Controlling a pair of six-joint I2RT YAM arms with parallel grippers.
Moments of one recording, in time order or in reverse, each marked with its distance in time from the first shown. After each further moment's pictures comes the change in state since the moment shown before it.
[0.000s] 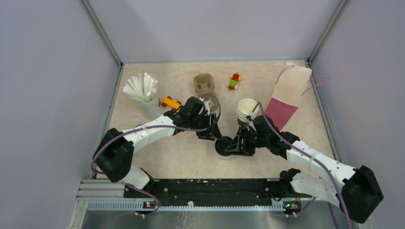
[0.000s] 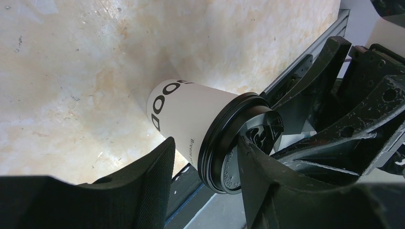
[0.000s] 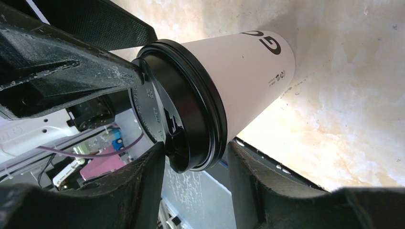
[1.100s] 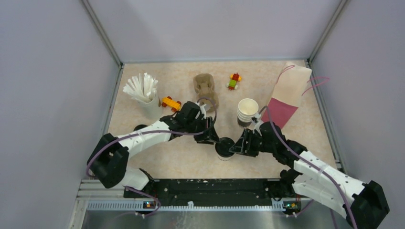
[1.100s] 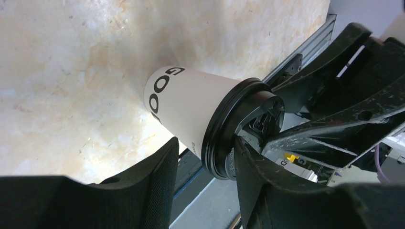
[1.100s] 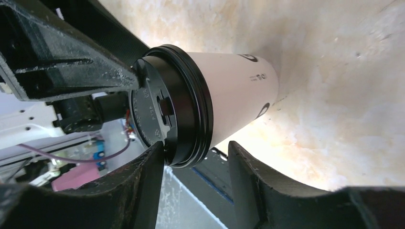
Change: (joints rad) left arm 0.000 -0.067 -0.109 0.076 0.013 -0.095; right arm 0.005 -0.189 -0.148 0.098 0.085 -0.044
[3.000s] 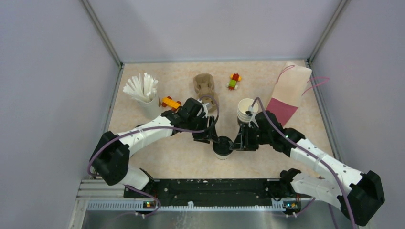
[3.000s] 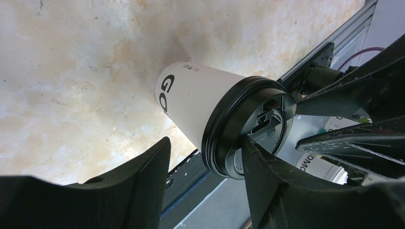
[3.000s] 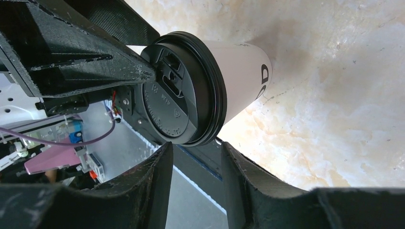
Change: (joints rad) left arm 0.000 0.024 0.111 -0.199 -0.049 0.135; right arm -0.016 0.148 0.253 -0.238 -0.042 -0.187
